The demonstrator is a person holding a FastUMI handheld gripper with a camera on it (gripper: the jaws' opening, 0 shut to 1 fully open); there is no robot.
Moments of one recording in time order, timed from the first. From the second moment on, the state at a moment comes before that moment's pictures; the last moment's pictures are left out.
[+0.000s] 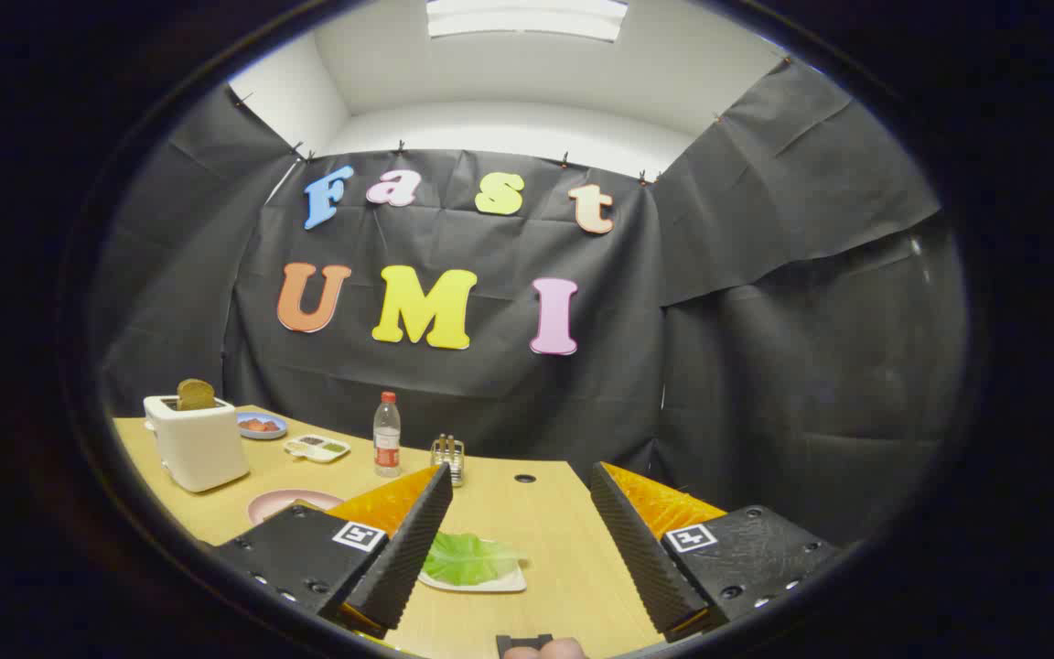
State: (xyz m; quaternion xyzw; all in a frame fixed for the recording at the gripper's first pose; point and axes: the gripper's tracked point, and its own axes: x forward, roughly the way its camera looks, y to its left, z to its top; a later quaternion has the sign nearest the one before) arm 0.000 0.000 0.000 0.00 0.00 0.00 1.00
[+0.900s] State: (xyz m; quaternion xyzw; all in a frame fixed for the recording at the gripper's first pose) arm 0.013 0.015 -0.023 0.04 0.05 0.03 1.00
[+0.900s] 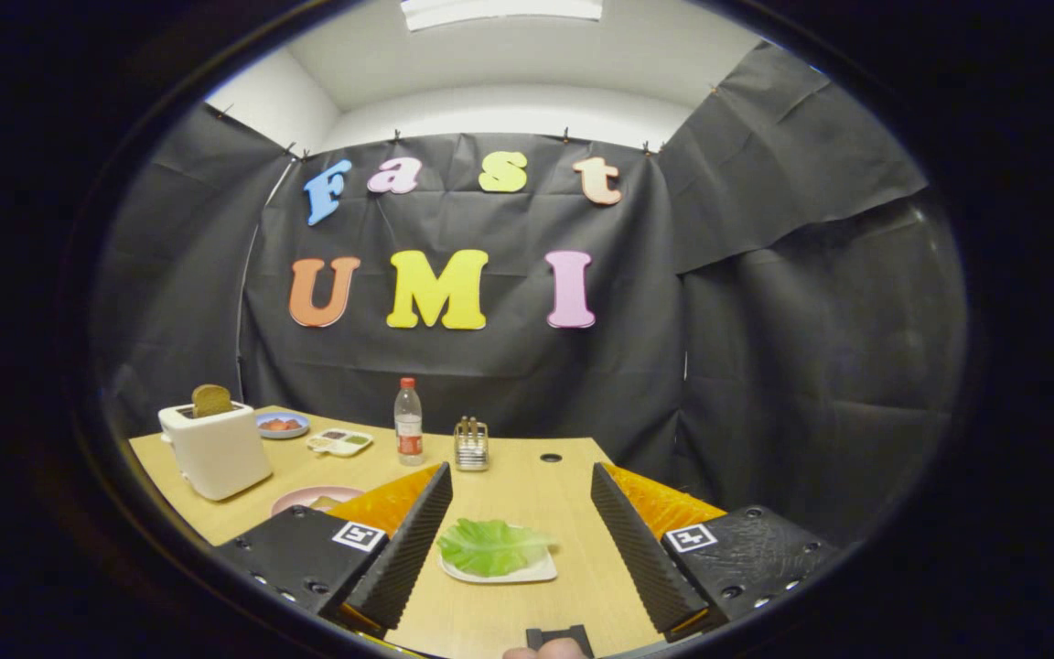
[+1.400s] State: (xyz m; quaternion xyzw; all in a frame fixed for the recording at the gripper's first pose) arm 0.069 0.017 -0.085 0.10 0.15 0.05 0.98
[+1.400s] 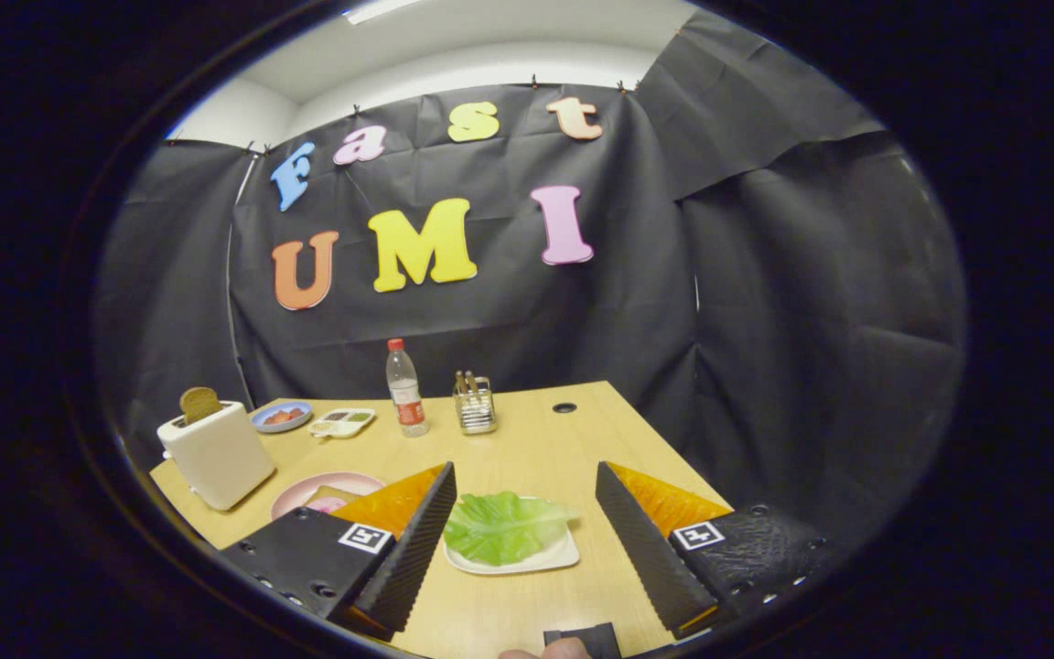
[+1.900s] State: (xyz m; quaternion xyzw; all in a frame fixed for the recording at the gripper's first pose) arm 0.121 0.016 -0.152 0.17 0.24 0.04 0.95
